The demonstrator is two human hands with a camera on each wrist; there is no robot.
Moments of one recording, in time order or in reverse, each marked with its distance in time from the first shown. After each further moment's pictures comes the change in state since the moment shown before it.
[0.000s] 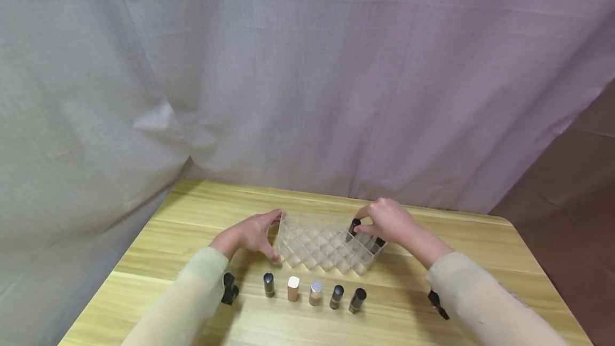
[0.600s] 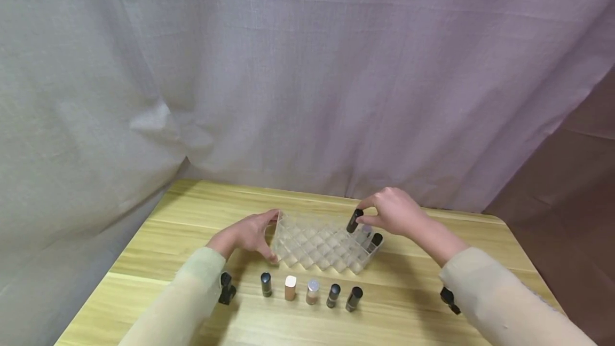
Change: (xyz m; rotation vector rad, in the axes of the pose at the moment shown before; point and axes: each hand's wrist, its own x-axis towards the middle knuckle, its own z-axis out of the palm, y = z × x) left_hand 0.000 -0.002 0.001 -0.018 0.007 0.014; right_hand -0.007 -0.010 -0.044 -0.048 0.075 -0.003
